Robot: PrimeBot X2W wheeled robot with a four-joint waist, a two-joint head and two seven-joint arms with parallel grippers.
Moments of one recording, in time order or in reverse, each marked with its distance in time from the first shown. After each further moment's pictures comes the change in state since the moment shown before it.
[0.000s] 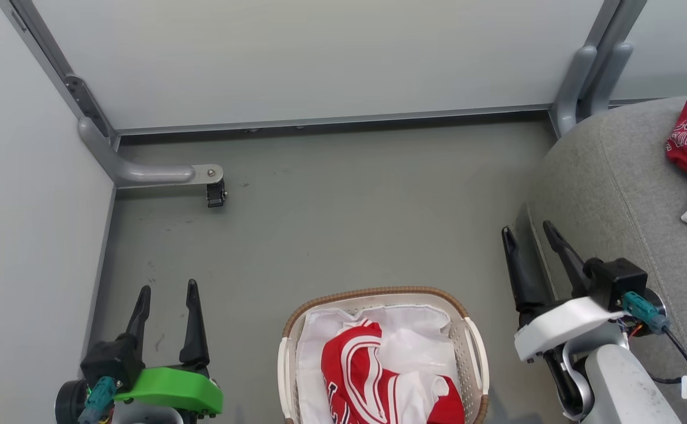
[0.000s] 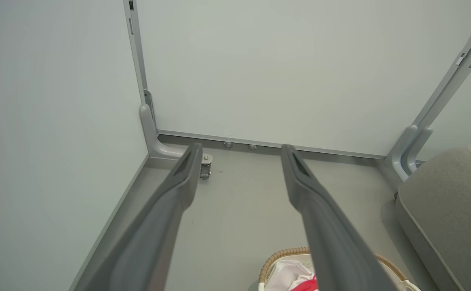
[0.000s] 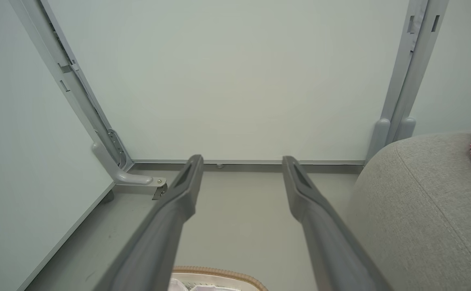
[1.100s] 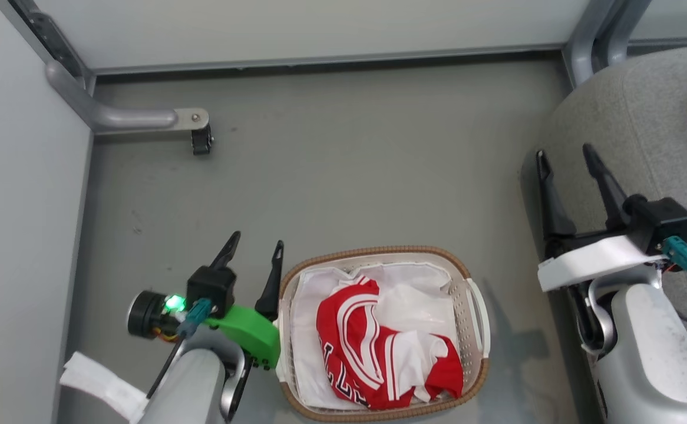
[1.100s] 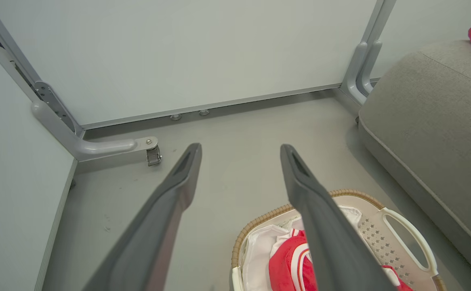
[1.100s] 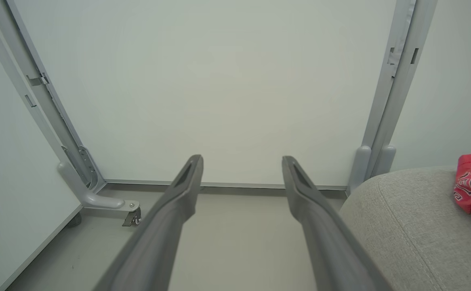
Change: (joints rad) left arm -0.278 -0.001 -0.232 0.287 0.107 -0.045 0.000; right arm -0.114 -0.001 -0.086 -0.087 -0.061 0.000 0.000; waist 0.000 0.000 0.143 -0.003
